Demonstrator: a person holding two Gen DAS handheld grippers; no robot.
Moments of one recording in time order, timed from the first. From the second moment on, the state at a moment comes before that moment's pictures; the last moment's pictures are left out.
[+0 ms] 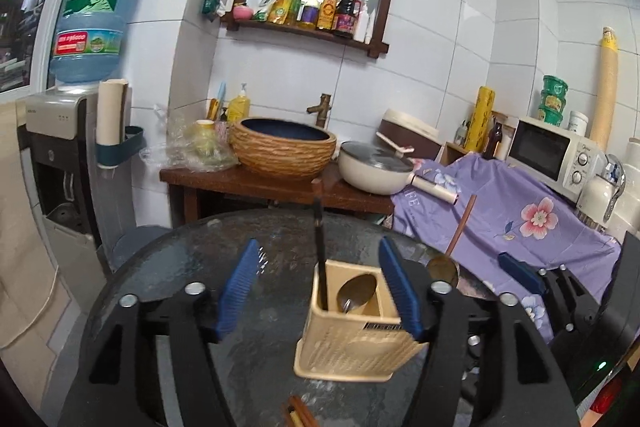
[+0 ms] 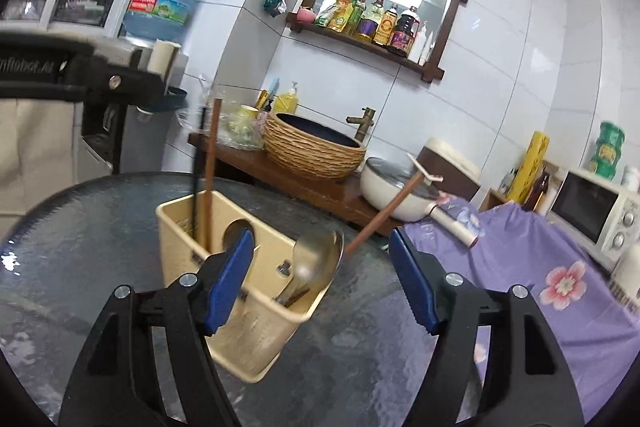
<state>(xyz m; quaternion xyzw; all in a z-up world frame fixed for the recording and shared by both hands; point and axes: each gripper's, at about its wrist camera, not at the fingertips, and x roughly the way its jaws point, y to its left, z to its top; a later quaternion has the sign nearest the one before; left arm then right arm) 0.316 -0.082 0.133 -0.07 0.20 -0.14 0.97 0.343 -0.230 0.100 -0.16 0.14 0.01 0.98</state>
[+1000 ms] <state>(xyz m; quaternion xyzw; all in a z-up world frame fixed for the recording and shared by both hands) 0.280 -0.069 -0.032 0.03 0.45 -0.17 0.88 0.299 -0.199 -0.044 -0.09 0.40 0.22 0.89</state>
